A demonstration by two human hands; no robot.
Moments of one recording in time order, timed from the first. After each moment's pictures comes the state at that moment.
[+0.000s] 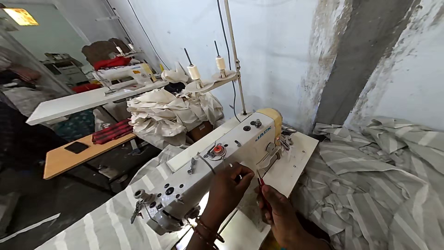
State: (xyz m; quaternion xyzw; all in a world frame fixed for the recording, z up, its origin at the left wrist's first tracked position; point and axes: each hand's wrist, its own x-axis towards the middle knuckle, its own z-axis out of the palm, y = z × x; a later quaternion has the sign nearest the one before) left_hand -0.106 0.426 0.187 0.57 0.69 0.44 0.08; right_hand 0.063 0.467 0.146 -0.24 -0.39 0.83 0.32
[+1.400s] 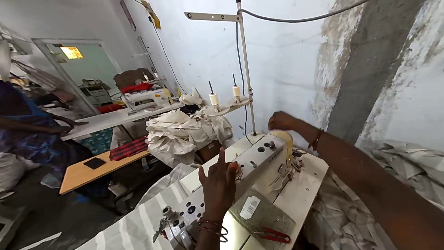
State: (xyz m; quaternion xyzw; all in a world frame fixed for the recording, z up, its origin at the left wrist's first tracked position) left_hand -0.163 0.436 0.207 0.50 0.75 0.39 -0.18; right_hand -0.051 0.736 0.320 -0.20 -0.97 0.11 0.07
